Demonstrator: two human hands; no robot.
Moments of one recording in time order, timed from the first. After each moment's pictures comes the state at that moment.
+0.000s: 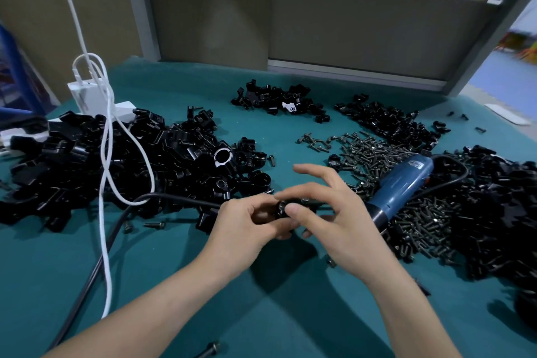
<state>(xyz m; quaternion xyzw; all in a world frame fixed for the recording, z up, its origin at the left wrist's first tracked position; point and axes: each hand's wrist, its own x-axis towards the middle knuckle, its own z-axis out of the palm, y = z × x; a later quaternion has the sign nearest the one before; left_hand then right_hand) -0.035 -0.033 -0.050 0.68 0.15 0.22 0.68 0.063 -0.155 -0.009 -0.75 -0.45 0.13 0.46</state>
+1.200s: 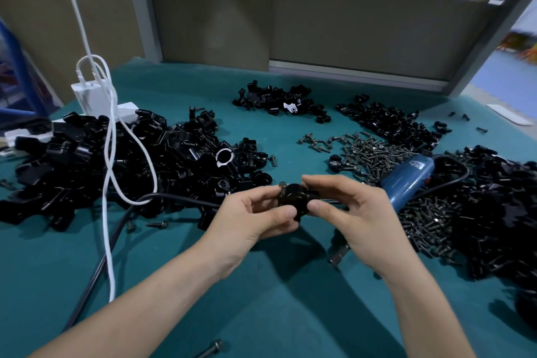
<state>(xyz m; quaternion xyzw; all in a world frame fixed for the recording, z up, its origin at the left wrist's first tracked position) -0.034 -0.030 -0.039 0.49 0.14 0.18 0.84 0.077 -0.167 -0.006 -0.69 -0.41 0.17 0.58</state>
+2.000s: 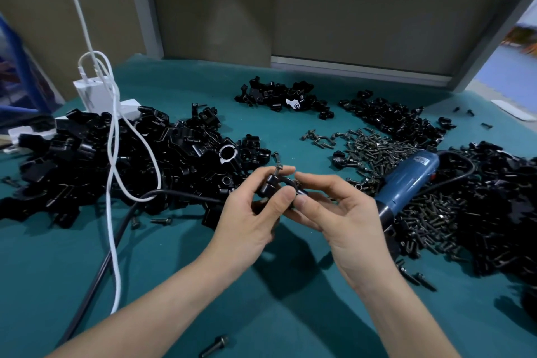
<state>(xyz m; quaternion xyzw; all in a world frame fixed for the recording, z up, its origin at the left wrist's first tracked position) -0.039 -0.035 -0.039 0.64 0.09 0.29 0.70 0.042 -0.148 -0.014 -0.53 -0.29 0.27 0.75</state>
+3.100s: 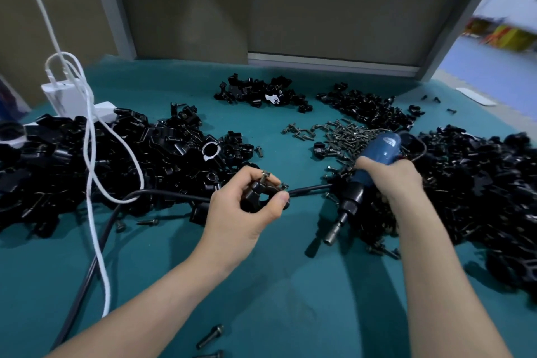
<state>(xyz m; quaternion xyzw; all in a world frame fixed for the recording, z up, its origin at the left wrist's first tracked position) -0.043 -0.040 -0.039 0.70 0.13 0.31 0.62 0.144 -0.185 0.000 -0.90 0.06 0.09 0.42</state>
